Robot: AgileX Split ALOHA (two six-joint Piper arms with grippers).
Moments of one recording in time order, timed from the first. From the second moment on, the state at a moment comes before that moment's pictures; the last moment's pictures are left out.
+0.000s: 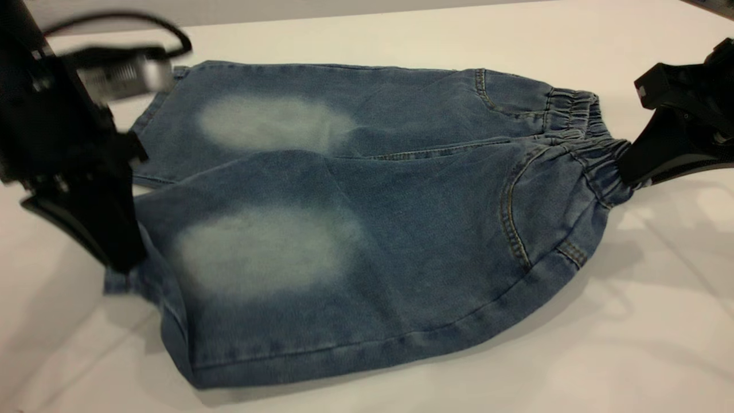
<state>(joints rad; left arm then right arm) -0.21 1.85 -0.94 -0.37 0.99 0.47 0.07 1.75 -0.64 1.13 0.47 -1.00</state>
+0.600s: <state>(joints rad) -0.21 1.66 -0.94 -0.40 0.97 0.47 0.07 1.54 -0.64 1.13 0.50 -1.00</state>
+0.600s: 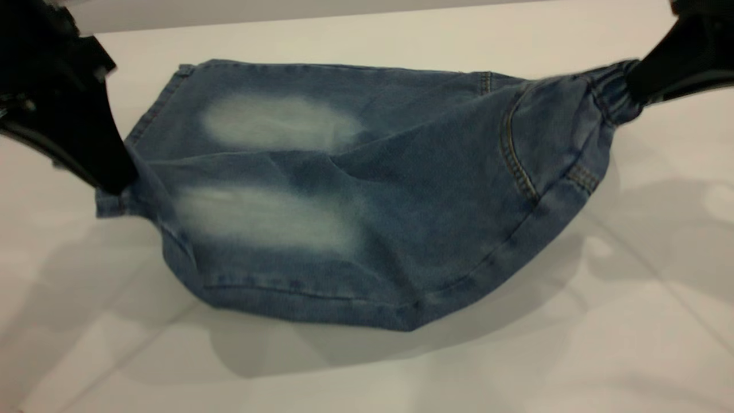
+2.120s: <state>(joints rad) -0.21 1.58 -0.94 -0.45 0.33 0.49 0.07 1.66 -0.81 1.15 0.39 -1.02</state>
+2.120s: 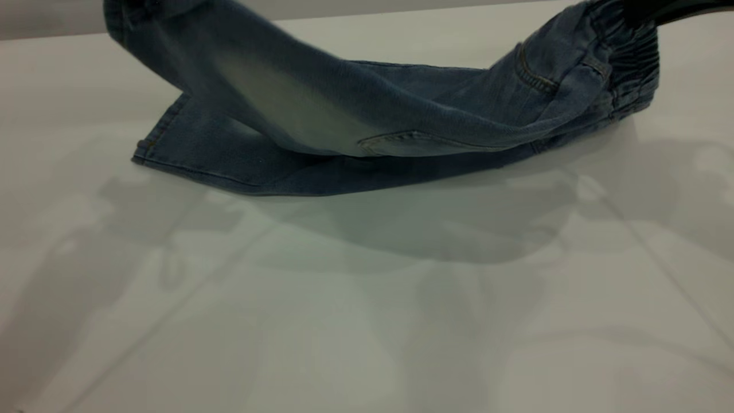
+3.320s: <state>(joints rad) -0.16 1.84 -1.14 -0.41 0.24 0.54 0.07 1.82 -0.94 1.15 0.32 -1.06</state>
